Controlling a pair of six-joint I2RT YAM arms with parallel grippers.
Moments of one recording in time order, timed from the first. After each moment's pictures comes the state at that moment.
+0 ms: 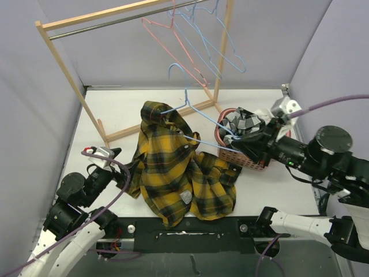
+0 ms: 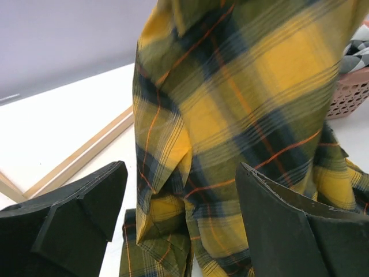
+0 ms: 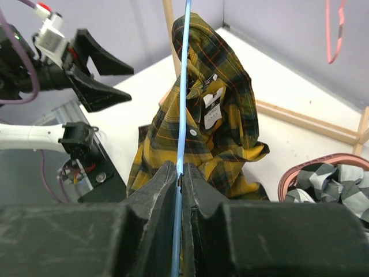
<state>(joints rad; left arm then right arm) -0.58 0.30 0.69 -0.44 -0.03 -0.04 0.96 0.89 1.74 -0.96 0.00 0.12</state>
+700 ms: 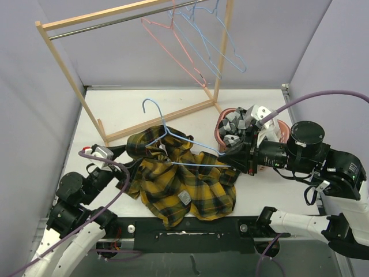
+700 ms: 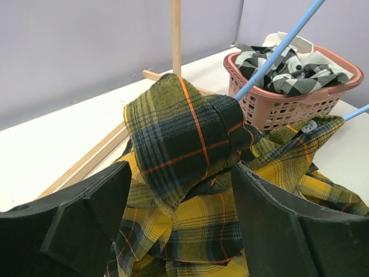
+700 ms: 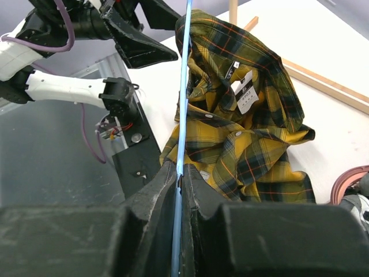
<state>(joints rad) -0.53 0.29 0.66 -0.30 0.12 -0.07 0.96 0.96 1.70 -1.01 -0.23 0.12</state>
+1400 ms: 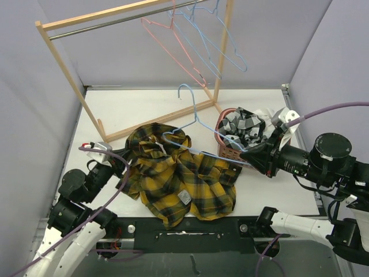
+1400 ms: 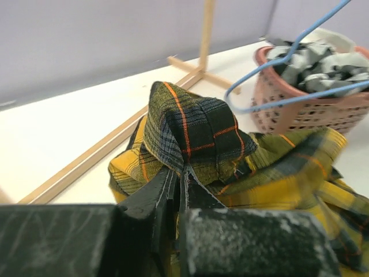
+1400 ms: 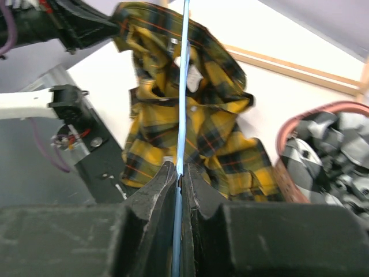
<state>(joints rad) -0.50 0.30 0.66 -0.32 0.09 -0.09 0.96 0.88 1.73 -1.13 -0.03 0.14</state>
